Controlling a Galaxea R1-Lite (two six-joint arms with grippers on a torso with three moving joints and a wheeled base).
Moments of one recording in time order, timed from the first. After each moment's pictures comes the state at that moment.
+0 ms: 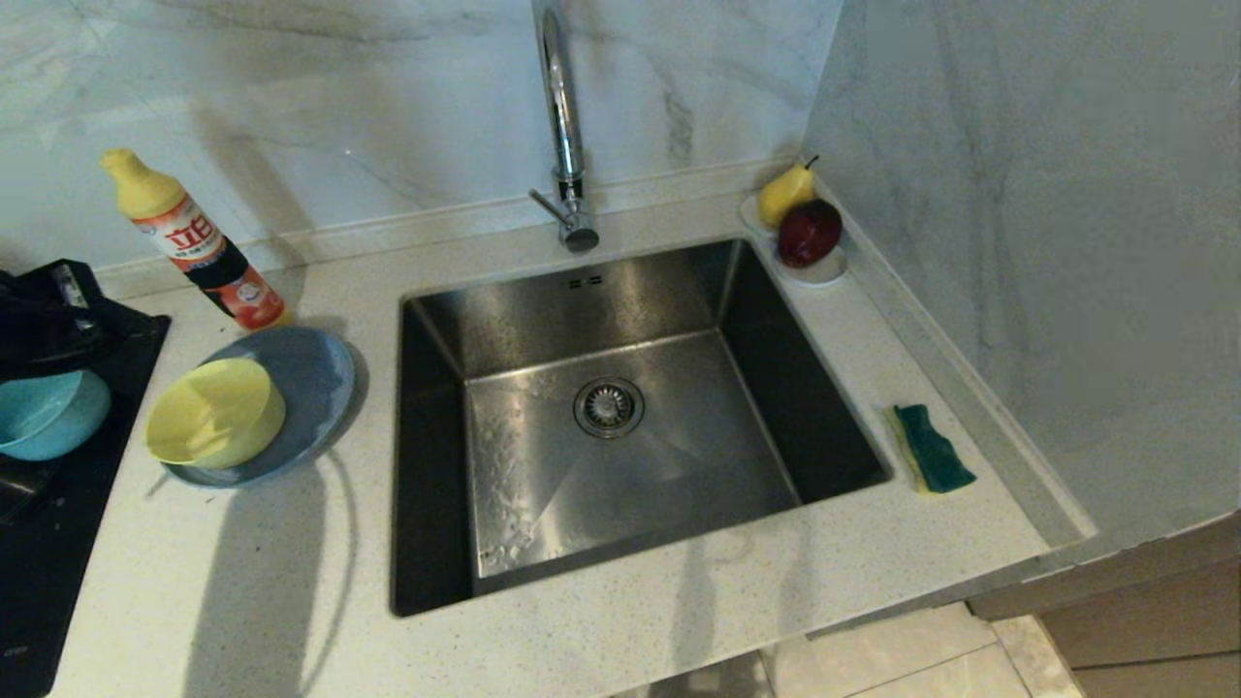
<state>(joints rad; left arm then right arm) 0.28 1.43 -1.25 0.25 0.00 -0.26 0.00 0.00 -0.01 0.01 0.00 -0.01</state>
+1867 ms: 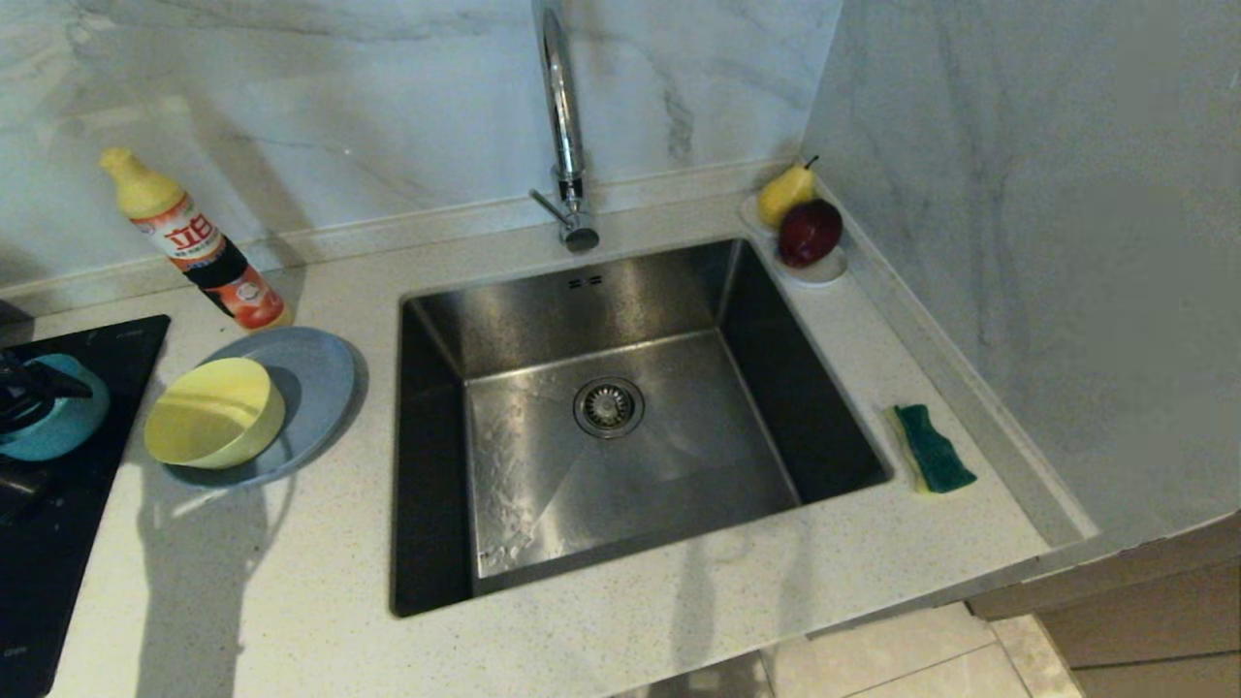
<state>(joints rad) 0.71 1.89 -1.43 0.16 -0.24 -0.21 0.00 0.00 -0.01 0.01 0.00 -0.01</state>
